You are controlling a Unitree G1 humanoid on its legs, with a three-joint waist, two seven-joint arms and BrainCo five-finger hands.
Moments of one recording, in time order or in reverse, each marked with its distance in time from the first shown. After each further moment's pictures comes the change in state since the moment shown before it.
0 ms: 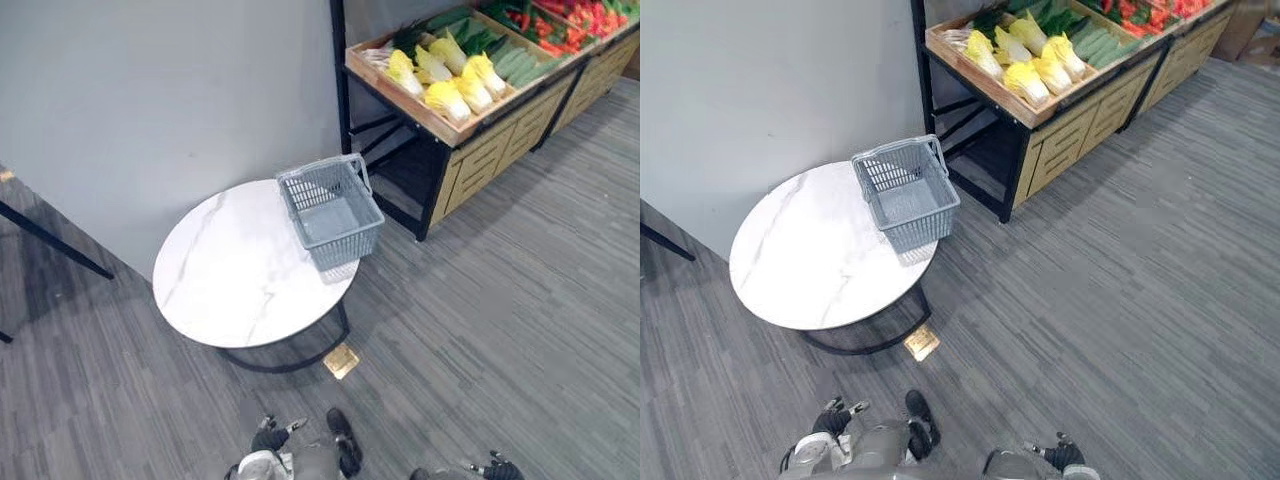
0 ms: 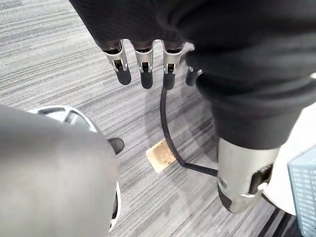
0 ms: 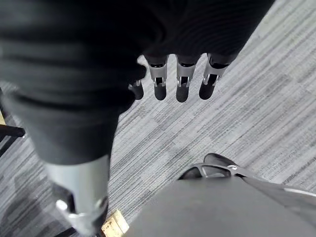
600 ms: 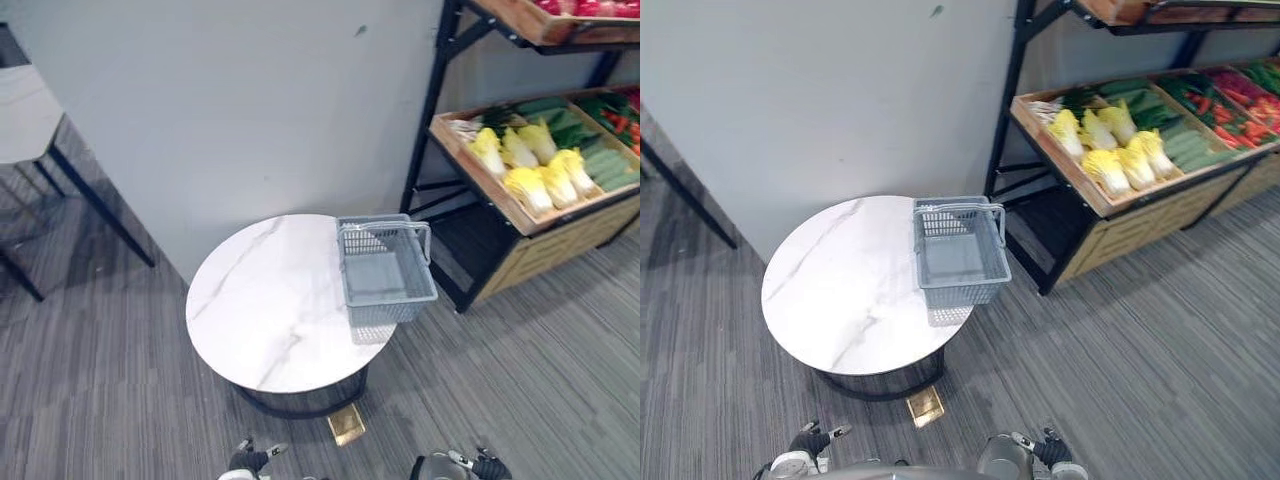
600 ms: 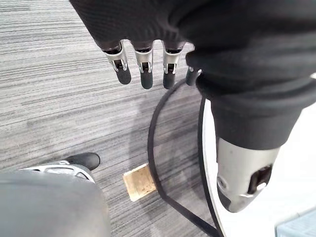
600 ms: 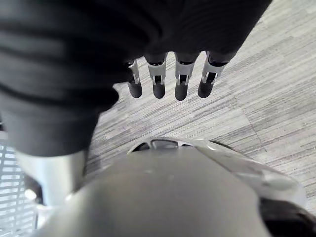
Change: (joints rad) left arm 0.029 0.075 -0.049 0.063 0.045 0.031 0.008; right arm 0.000 0.024 -0.035 0.000 -0.048 -0.005 0.002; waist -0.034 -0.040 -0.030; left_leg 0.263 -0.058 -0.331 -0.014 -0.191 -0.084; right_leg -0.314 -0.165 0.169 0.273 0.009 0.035
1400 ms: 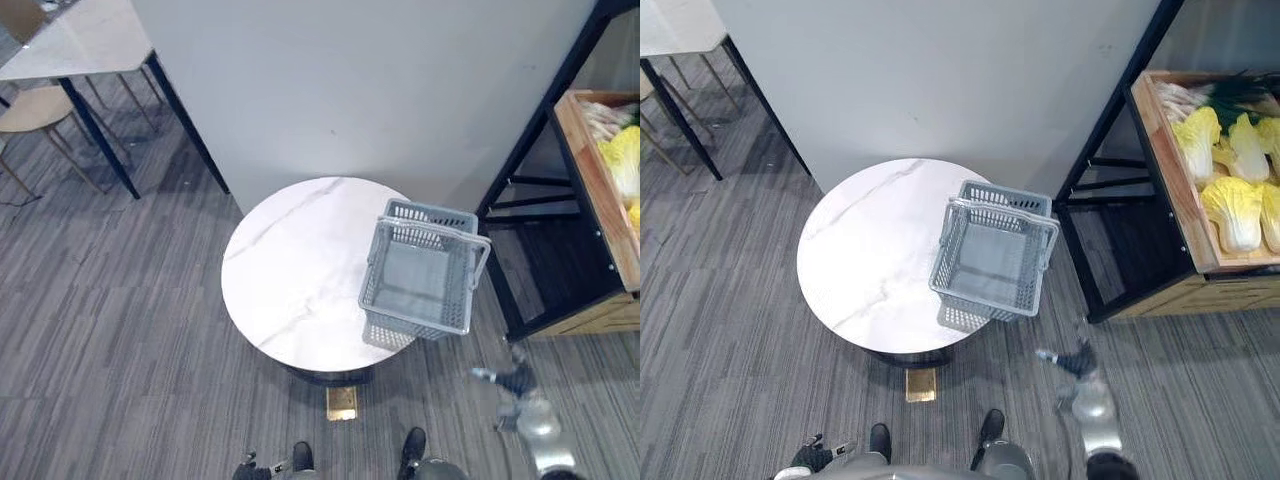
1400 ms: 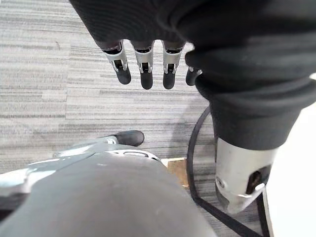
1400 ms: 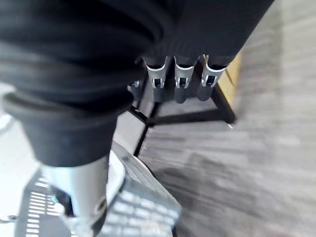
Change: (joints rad) left arm 0.049 0.011 -0.055 -0.001 -0.002 -0.011 0.014; right arm -0.083 -0.159 -0.007 -0.575 -0.196 -0.014 -0.154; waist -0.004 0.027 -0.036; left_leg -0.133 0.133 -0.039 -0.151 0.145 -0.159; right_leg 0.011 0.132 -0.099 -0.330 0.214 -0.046
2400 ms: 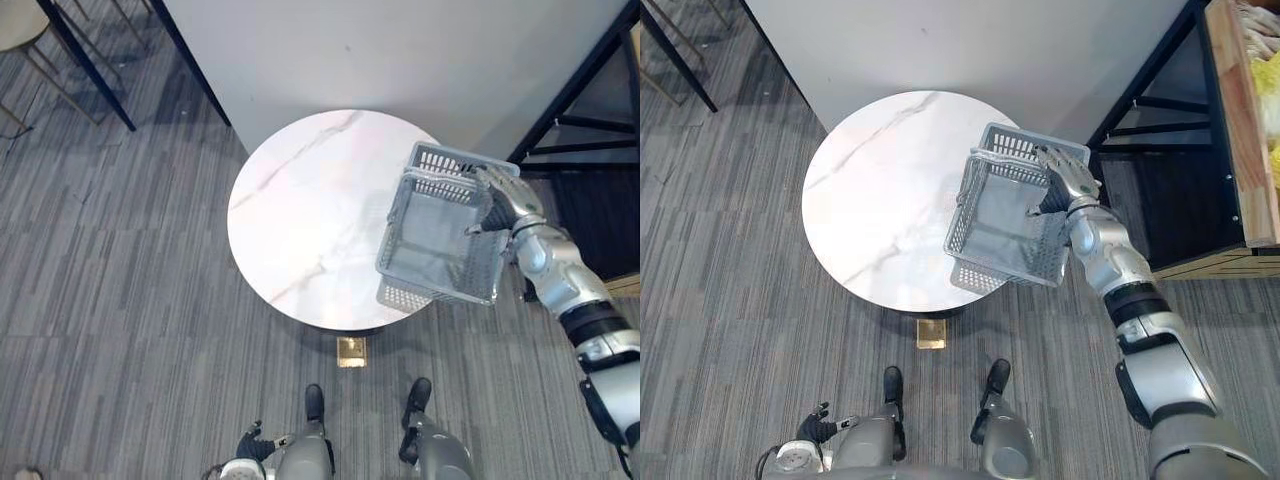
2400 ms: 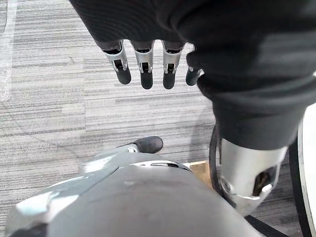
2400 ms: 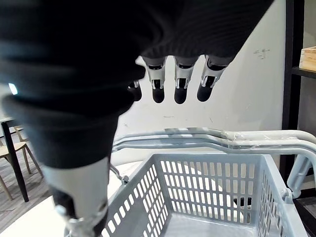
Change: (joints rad) left arm -0.043 0.031 -0.102 -0.058 -0.011 -0.024 0.013; right arm -0.764 -0.349 0.493 0.108 -0.336 0.023 0.025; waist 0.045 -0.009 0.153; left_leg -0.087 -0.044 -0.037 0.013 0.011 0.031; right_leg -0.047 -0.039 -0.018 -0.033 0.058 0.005
